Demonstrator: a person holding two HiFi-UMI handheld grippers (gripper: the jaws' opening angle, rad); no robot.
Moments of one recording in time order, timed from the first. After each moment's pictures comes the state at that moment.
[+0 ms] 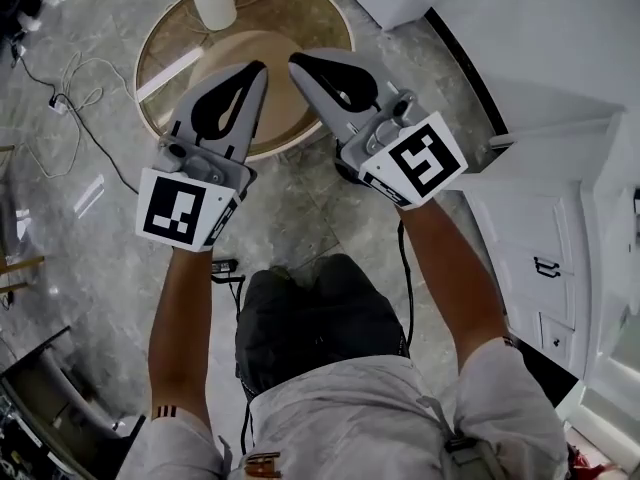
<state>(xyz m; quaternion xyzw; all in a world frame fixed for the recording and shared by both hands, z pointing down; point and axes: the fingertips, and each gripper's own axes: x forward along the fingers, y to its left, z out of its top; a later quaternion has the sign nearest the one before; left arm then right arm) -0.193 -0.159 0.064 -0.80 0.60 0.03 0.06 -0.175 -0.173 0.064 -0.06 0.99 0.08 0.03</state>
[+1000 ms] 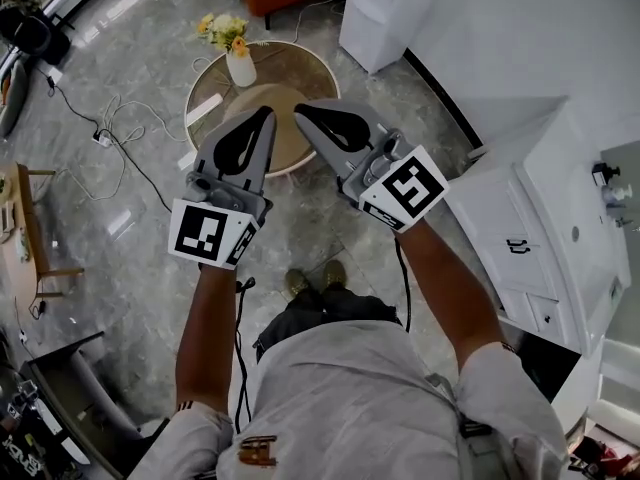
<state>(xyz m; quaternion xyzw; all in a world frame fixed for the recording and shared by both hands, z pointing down) -0.141 -0.063 -0.177 -0.79 0.60 0.05 0.06 -0.117 -0.071 -0.172 -0.06 0.99 0.06 0.06</state>
